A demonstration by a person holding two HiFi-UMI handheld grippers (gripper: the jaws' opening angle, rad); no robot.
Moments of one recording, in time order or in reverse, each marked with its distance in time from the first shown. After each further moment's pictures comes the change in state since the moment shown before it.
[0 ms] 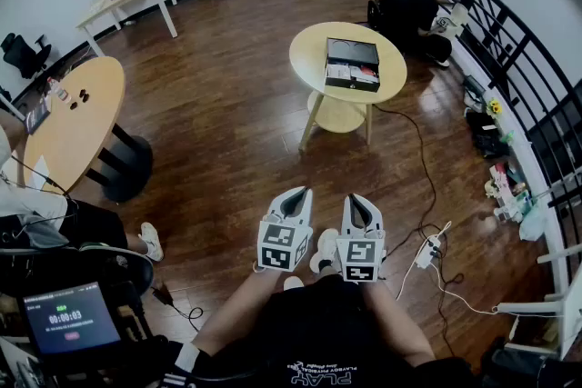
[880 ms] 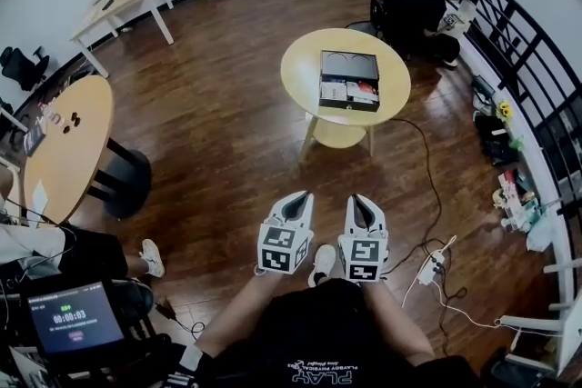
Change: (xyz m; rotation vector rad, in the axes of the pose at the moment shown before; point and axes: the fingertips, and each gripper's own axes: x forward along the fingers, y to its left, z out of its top) left arm 0.147 0.027 0.035 -0.018 0.072 -0.005; right arm 0.128 -0.100 0.008 0.096 0.024 -0.005
